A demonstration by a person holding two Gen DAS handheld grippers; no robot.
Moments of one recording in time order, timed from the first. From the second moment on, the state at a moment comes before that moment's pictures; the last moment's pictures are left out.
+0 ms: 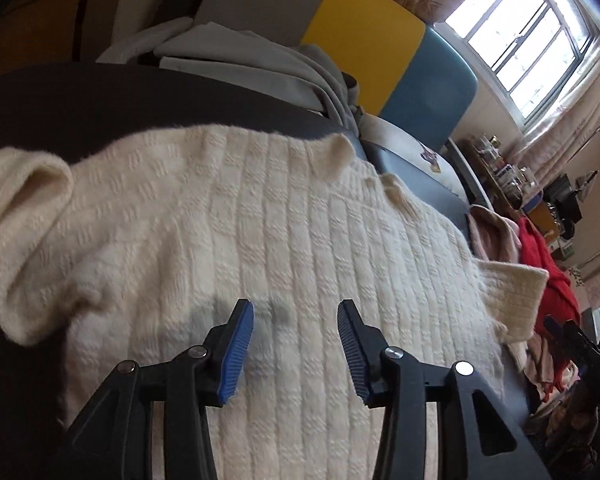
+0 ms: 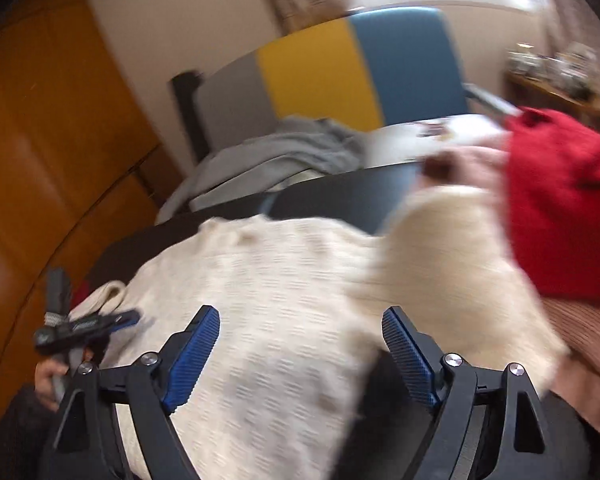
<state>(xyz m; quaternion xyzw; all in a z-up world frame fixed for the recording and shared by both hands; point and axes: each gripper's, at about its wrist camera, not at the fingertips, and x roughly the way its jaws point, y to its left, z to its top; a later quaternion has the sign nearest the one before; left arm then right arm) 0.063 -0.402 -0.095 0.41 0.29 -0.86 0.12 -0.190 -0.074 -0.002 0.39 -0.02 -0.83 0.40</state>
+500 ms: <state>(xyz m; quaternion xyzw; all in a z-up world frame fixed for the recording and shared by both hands) -0.006 -0.438 -0.129 0.36 0.25 -0.87 0.21 -0.269 -0.275 -0.100 0.42 0.16 -0.83 0.34</state>
